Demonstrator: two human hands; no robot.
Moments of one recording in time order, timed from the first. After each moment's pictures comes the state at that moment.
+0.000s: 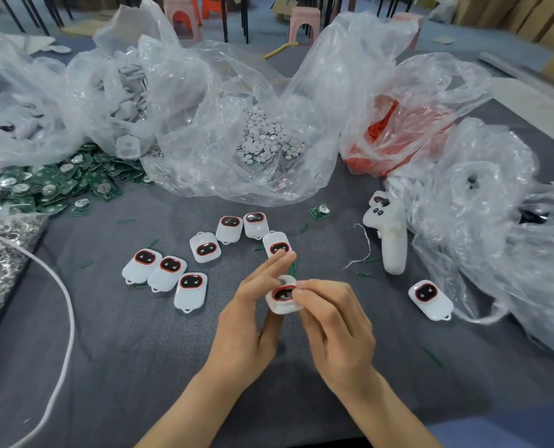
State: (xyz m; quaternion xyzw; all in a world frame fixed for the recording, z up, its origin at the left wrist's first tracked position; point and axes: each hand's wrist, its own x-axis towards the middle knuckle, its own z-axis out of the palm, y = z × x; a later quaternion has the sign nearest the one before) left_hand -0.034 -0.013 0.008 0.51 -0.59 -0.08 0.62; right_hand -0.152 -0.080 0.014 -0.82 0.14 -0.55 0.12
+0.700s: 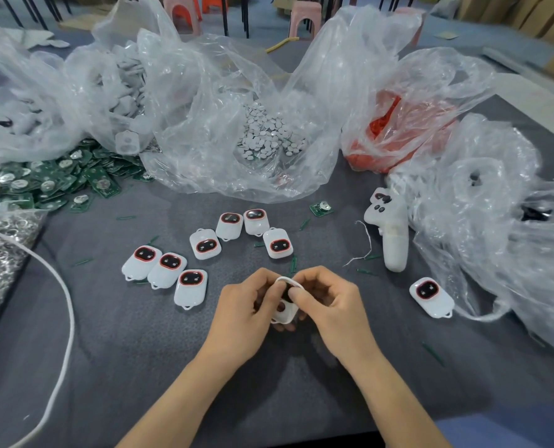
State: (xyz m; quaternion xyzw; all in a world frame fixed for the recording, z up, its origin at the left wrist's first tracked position) left_hand -0.024 -0.015 0.023 0.66 -0.47 -0.30 0.51; right_hand -0.149 -0.091 0.024 -0.64 0.34 -0.33 0.61
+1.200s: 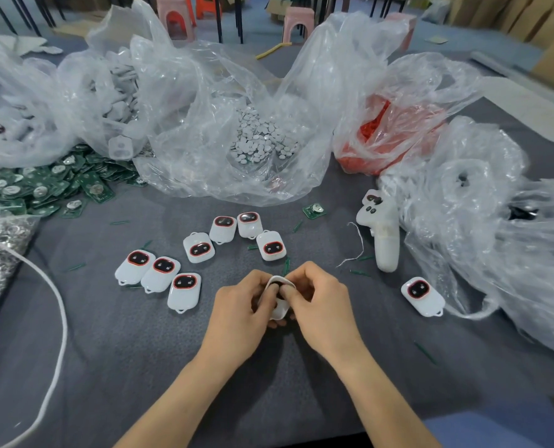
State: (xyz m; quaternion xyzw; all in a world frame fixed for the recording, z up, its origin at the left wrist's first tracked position) left_hand -0.027 -0.021 0.016 0.70 -0.46 -0.24 0.48; right_hand -0.137 -0.091 0.032 -0.72 0.45 -0.26 0.46
